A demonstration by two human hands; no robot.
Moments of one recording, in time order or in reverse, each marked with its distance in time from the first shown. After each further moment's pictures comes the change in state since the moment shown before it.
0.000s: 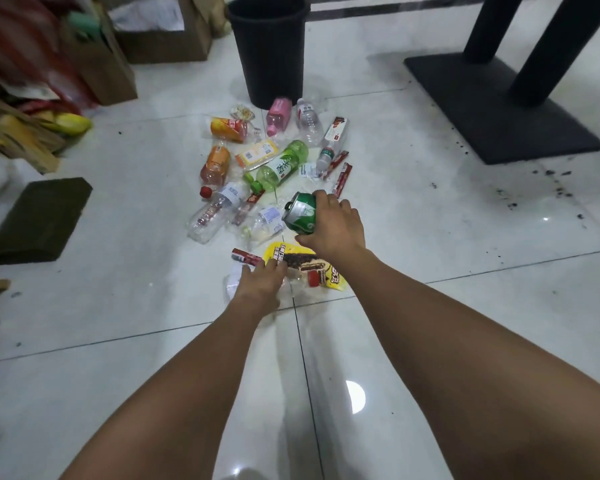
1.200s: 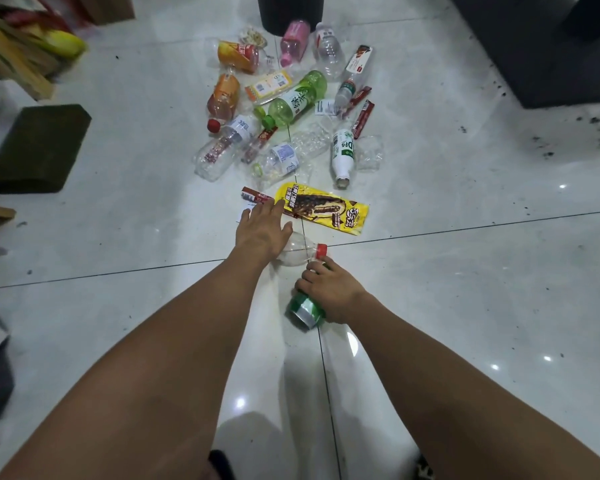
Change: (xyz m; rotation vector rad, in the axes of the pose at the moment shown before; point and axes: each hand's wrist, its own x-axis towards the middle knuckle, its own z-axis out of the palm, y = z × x) left_hand -0.012 -0.010 0.021 -0.349 0.085 -0.175; right_hand -0.120 0.018 0.114 -0.449 -0.518 -0.675
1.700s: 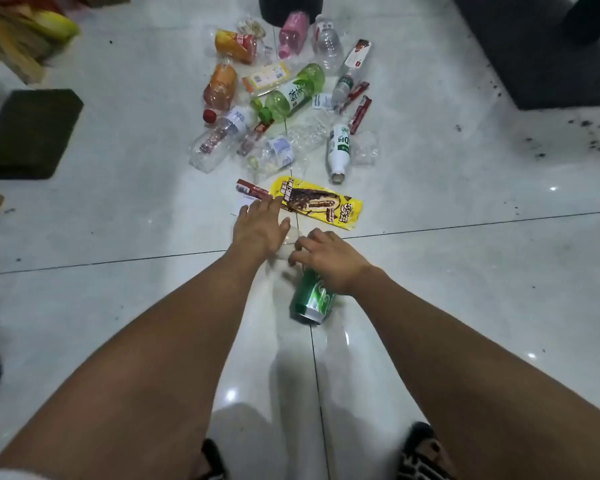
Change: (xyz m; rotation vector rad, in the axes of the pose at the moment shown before) left_hand -0.005 0.007 0.003 -0.049 0.016 -0.011; right_hand -0.011 0.023 -0.037 0.129 0.147 -0.012
